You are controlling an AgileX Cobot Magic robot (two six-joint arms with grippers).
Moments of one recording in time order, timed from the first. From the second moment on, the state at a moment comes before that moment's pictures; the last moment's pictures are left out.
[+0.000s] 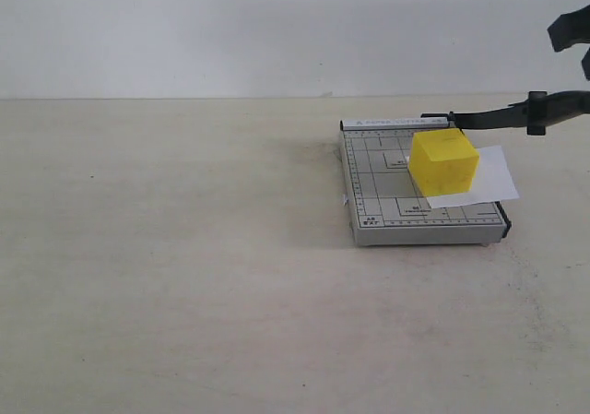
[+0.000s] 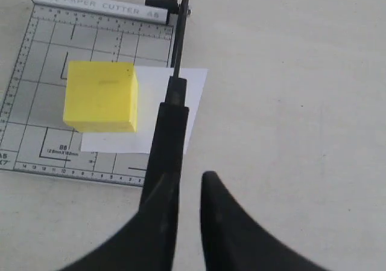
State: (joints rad) left arm 0.01 0.17 0.00 0.02 0.13 -0.07; right arm 0.03 1.42 -1.25 0.02 0.86 -0.16
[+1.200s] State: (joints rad) left arm 0.01 0.17 0.00 0.02 0.13 -0.07; right arm 0.02 1.67 -1.01 0.26 0.77 -0.26
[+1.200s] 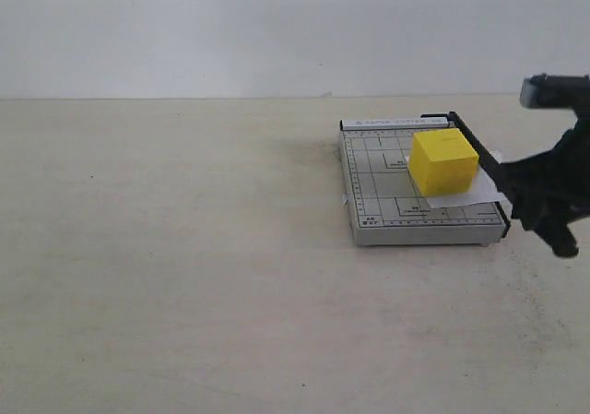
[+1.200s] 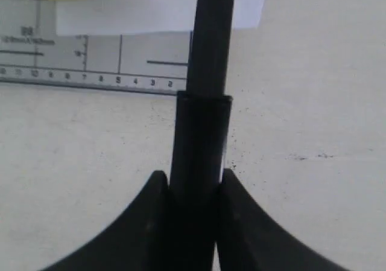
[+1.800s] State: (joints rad) left arm 0.01 0.17 0.00 0.02 0.13 -0.07; right arm 0.06 1.79 -0.98 0.22 0.70 -0.28
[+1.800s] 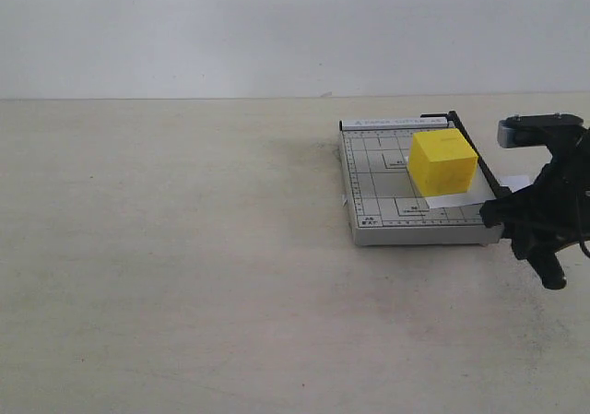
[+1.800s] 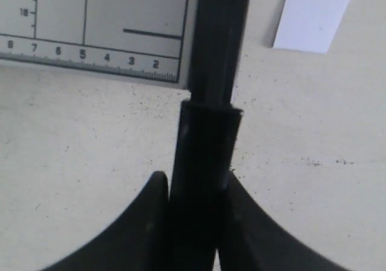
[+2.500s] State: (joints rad) left arm 0.01 0.17 0.00 0.02 0.13 -0.07; right arm 0.11 1.50 -0.98 0.03 0.96 -0.03
